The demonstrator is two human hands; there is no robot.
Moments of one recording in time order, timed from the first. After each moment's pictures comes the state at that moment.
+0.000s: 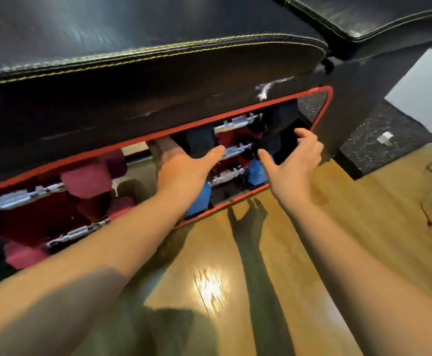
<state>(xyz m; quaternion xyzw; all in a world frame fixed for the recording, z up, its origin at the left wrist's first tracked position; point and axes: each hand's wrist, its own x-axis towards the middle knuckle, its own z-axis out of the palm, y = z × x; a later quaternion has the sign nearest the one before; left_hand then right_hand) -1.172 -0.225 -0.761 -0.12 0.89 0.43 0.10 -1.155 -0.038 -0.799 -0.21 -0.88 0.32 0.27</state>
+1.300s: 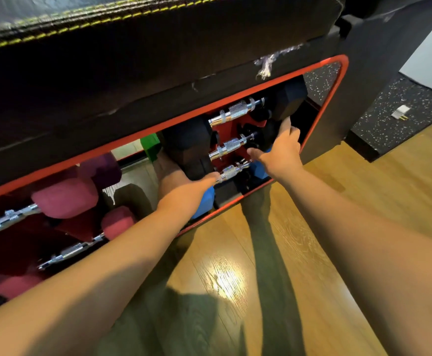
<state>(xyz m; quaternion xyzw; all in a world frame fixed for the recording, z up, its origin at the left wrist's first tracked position) -1.197 -0.223 -0.836 -0.12 0.88 0.44 0.15 -1.223 -0.016 -0.850 -0.25 -0.90 0.35 0.08</state>
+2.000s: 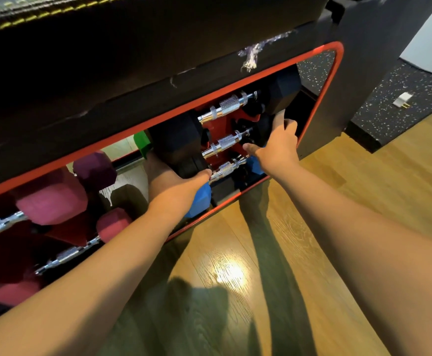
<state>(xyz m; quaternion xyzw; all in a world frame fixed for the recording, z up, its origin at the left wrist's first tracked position) -1.208 -0.226 -0.856 -0.13 0.88 0.45 0.07 -1.224 -0.017 -0.849 -0.26 -0.90 0.33 0.08</state>
